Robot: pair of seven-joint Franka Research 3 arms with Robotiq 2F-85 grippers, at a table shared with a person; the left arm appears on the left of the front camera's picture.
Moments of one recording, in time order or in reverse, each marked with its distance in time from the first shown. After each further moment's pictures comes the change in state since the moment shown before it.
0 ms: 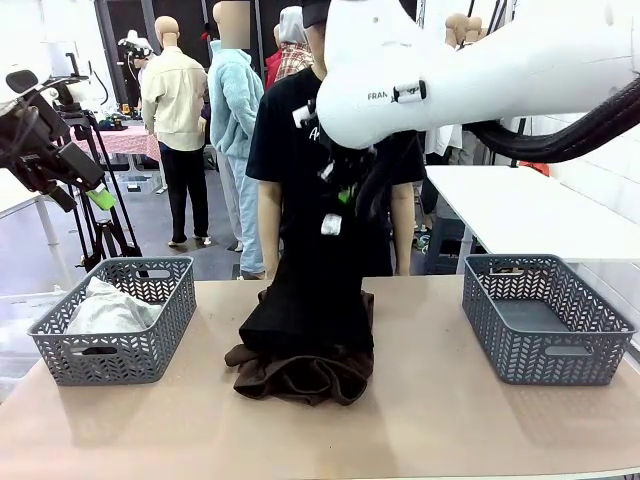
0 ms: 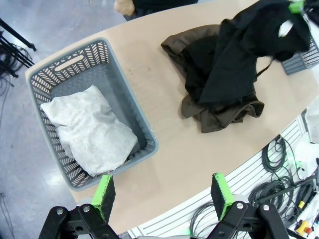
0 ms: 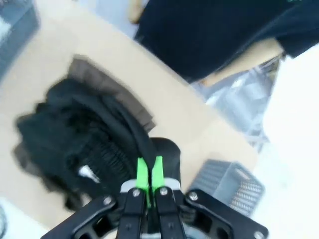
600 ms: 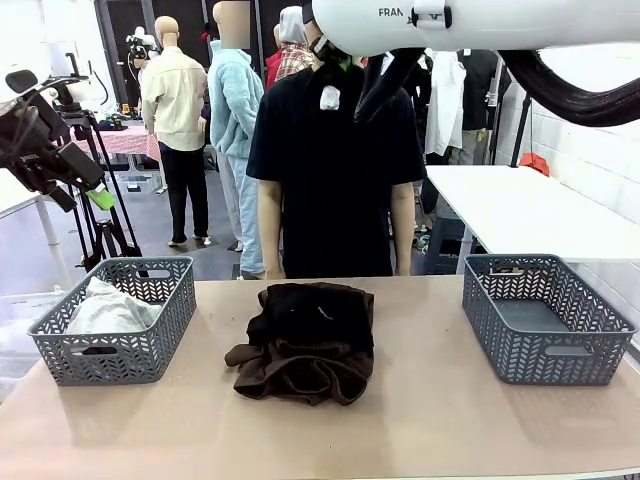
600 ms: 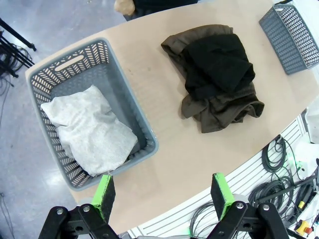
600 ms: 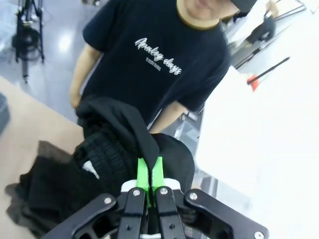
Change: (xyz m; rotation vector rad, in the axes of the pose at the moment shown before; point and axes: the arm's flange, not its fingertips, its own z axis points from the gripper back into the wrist) left arm 0.000 0.000 0.000 0.000 0.000 0.000; right arm 0.047 -0.027 0.145 -0.279 -0.299 -0.070
